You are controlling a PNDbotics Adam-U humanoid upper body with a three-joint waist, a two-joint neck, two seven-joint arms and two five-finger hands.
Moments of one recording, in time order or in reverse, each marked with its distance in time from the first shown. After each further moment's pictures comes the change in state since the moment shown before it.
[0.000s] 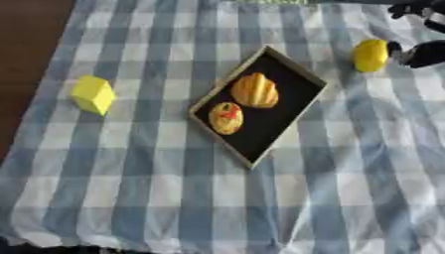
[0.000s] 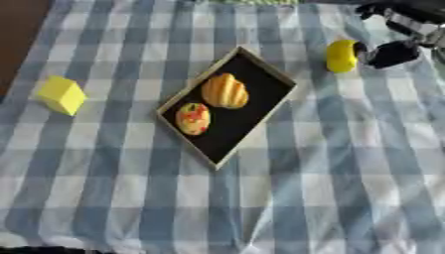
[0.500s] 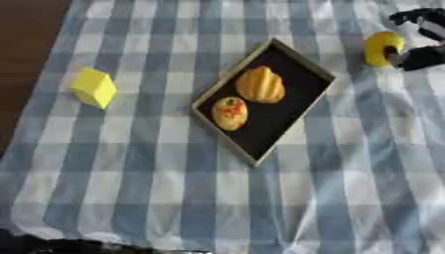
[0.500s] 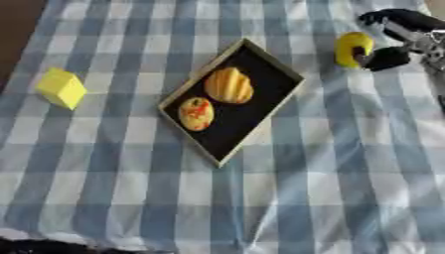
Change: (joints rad) left arm -0.016 0.000 0.000 0.005 0.002 -0.004 -0.005; right arm -0.029 0.029 0.003 0.119 0.137 -0.002 -0.038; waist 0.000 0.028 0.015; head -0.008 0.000
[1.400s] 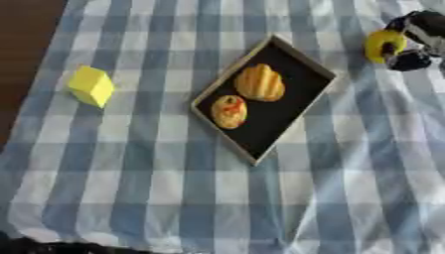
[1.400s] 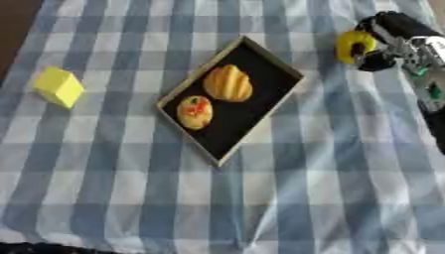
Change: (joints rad) left arm -0.008 0.000 -0.001 0.000 0.008 0.003 -0.005; right arm -0.006 0.042 -0.003 -0.014 0.011 0.044 -0.158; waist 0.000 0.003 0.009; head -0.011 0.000
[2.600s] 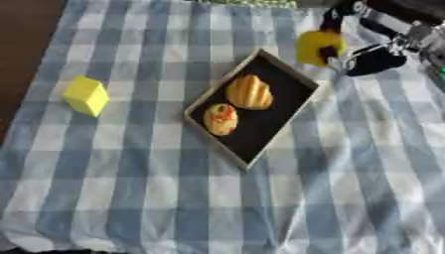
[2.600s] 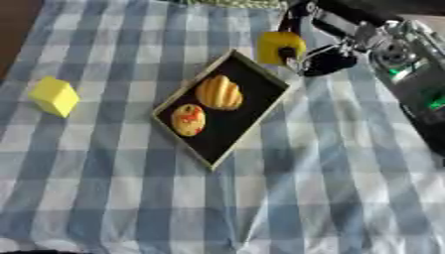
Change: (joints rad) left arm -0.011 0.010 -0.024 -0.007 0.010 0.023 -0.022; right arm 0.102 -0.041 0.205 -0.608 -0.351 0.039 0.197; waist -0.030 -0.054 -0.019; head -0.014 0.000
